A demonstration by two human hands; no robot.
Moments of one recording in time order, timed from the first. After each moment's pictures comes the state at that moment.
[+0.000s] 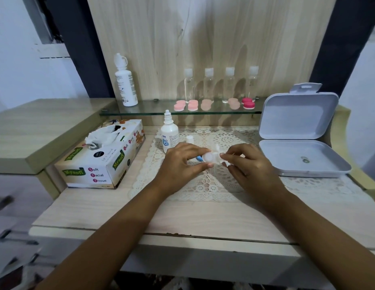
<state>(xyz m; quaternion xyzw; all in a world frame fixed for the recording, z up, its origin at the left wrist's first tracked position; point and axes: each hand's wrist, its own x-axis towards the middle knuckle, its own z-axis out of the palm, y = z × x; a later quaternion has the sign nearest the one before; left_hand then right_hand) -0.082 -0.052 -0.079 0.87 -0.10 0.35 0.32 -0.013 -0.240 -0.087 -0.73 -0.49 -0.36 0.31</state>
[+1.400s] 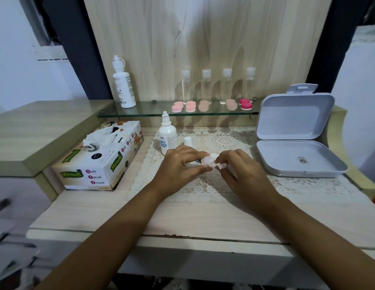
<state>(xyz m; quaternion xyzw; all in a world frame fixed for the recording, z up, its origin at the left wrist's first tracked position) -0.082 -0.051 -0.079 0.88 -0.14 0.33 0.32 -0.036 -0.232 -0.081 -0.74 -0.49 -0.30 0.36</state>
